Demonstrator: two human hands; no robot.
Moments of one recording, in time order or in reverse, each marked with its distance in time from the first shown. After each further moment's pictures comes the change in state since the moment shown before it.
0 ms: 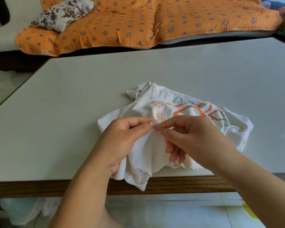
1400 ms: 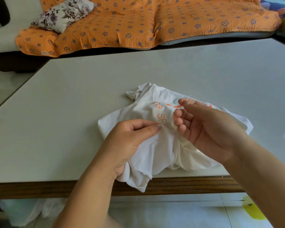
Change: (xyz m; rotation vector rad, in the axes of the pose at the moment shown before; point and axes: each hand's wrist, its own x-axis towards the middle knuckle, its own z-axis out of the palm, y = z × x) left_hand -0.002 0.002 0.009 -0.029 0.027 -0.054; right_hand 0.024 0.005 -0.020 0.897 0.016 0.168
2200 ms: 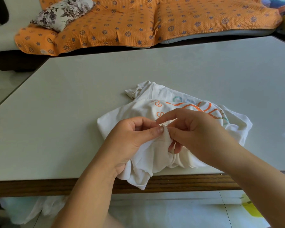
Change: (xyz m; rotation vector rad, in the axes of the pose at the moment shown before) left_hand -0.003 0.000 0.002 -0.031 -0.065 0.019; right_hand -0.021 0.012 0.007 -1.034 -0.061 -0.246
